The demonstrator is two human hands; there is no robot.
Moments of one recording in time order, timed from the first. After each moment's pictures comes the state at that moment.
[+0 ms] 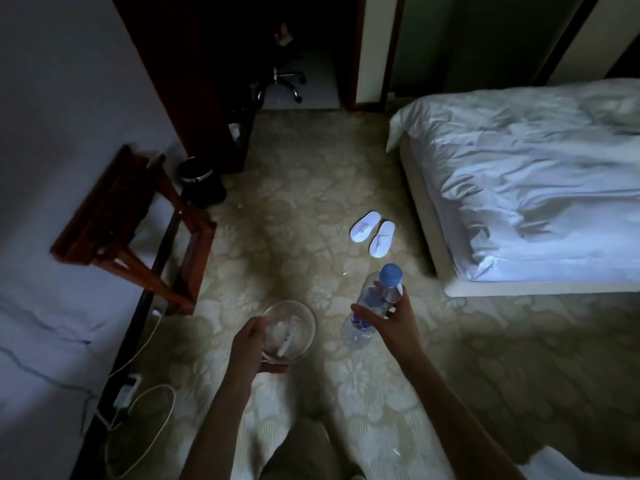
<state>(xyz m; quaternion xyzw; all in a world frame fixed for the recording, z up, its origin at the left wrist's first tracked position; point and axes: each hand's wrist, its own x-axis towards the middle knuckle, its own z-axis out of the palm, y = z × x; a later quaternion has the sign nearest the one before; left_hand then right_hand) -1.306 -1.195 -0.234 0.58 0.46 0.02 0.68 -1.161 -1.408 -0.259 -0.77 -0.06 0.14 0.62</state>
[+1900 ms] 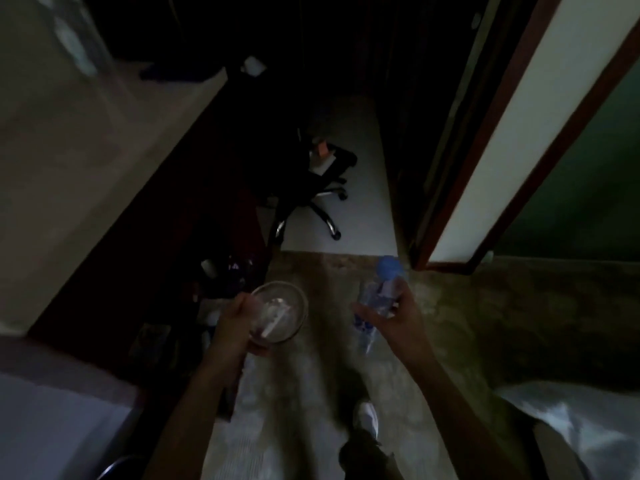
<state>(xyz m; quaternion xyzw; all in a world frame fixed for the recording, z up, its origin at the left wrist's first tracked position) -0.004 -0.340 -0.152 0.59 0.49 0.08 0.64 0.133 -0.551 -0.187 -0.76 -0.13 0.20 0.60</state>
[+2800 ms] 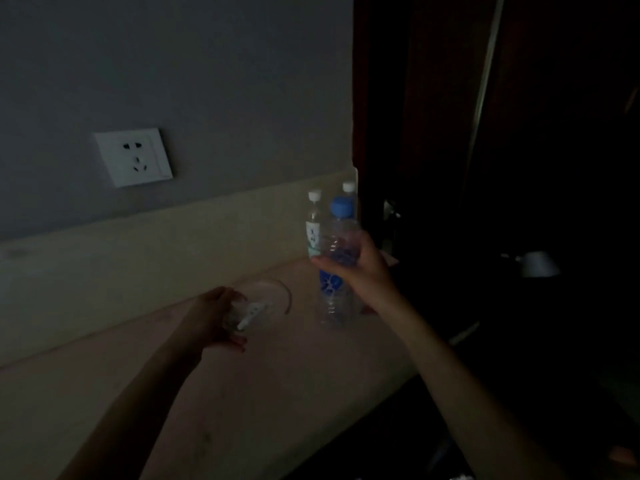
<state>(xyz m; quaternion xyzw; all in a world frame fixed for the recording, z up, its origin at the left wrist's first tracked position) 0.143 0.163 0.024 0.55 0.62 0.36 0.43 0.396 0.194 0.033 -0.47 -0.57 0.35 0.57</state>
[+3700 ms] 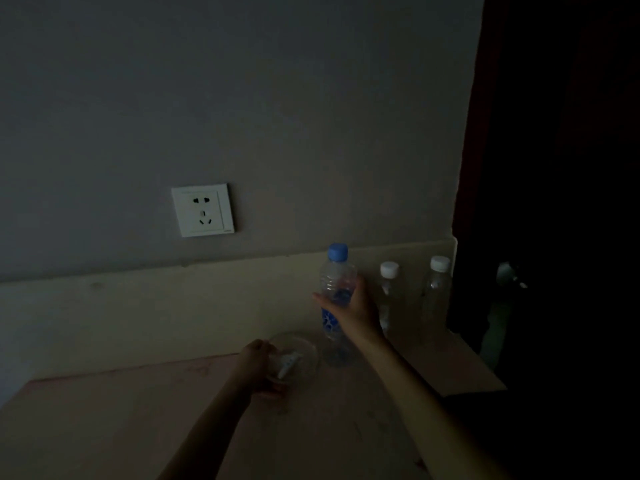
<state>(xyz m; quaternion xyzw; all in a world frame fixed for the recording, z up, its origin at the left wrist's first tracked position) 0.145 0.275 -0.017 0.38 0.72 0.44 0.39 0.310 0.373 0.021 -0.43 -0.64 0.39 0.50</state>
